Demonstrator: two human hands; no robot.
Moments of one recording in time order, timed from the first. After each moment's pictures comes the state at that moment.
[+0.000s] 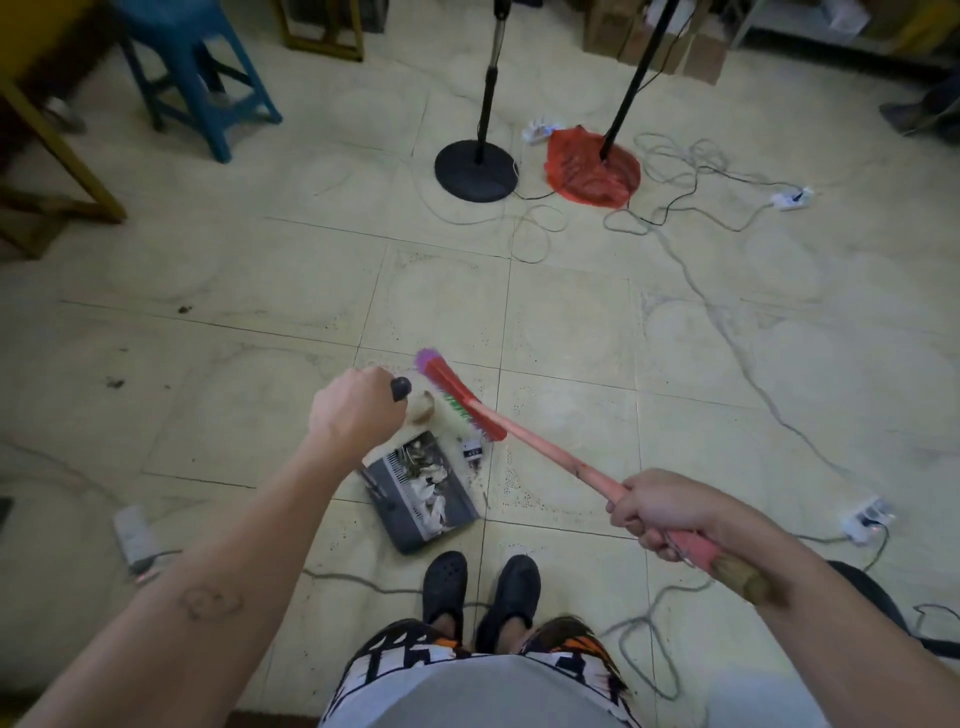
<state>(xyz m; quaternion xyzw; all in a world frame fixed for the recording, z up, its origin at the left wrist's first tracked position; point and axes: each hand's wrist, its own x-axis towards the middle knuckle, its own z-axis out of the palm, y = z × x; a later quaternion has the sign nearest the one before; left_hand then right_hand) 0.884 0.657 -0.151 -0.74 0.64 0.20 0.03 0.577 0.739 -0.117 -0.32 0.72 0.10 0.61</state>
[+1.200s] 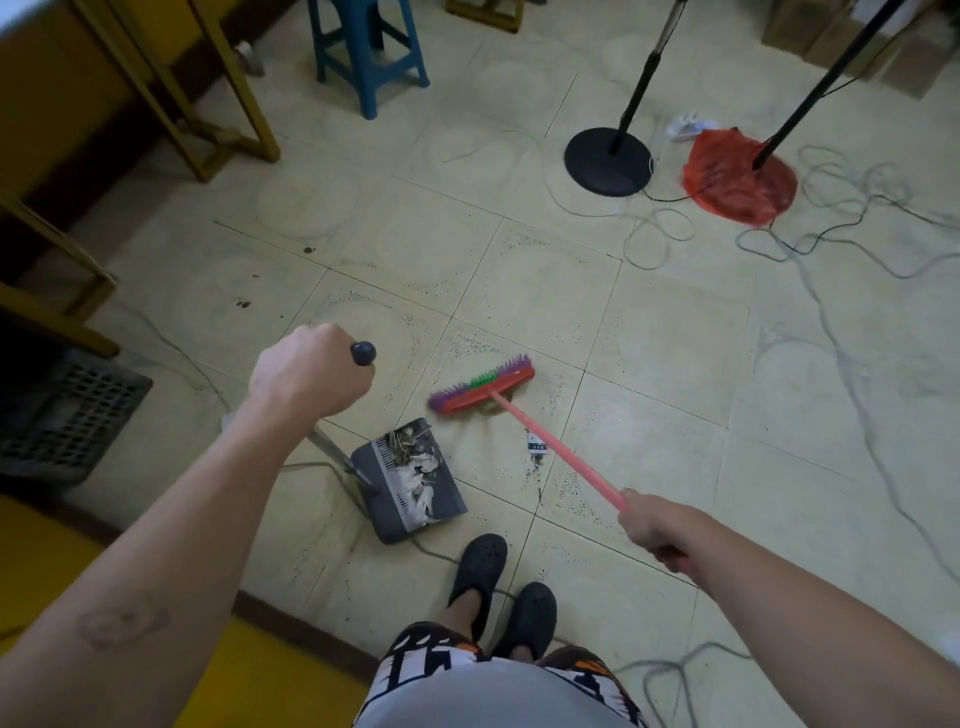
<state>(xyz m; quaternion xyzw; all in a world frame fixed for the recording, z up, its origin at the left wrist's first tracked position) 0.999 0.696 -0.100 -0.85 0.50 0.17 0.06 0.627 0.694 -0.236 -0.57 0.62 0.37 0.38</state>
